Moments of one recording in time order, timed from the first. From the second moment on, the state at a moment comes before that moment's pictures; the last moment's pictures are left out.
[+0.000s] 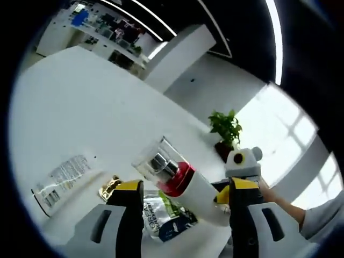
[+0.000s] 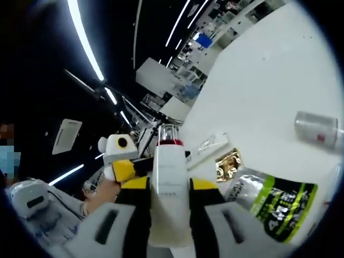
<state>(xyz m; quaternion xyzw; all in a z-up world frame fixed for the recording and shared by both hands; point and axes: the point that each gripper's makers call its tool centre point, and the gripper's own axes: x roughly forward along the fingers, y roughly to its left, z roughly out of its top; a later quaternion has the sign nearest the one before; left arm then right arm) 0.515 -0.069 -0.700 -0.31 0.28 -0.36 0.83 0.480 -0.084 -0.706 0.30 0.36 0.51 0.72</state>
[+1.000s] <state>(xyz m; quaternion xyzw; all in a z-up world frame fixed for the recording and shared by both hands) 0.508 -0.081 -0.692 -0.33 0.27 -0.38 0.82 0.468 -0.087 -0.713 0.17 0.33 0.51 0.78</state>
